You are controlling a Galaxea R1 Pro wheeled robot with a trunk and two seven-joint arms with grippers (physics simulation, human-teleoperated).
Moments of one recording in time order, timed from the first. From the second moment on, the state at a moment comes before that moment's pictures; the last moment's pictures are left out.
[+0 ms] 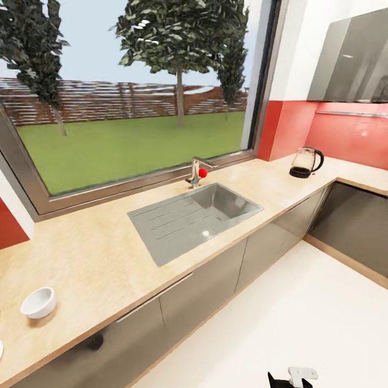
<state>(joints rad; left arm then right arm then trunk) -0.05 0.28 -0.04 -0.46 0.11 0.01 -0.44 -0.38 -0.07 -0.53 -0.15 0.42 -0.36 0.10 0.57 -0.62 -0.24</state>
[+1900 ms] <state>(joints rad) -0.05 0.28 -0.04 -0.46 0.11 -0.04 -0.44 -0.38 -0.07 -0.53 -0.15 0.42 -0.36 0.09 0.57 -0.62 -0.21</state>
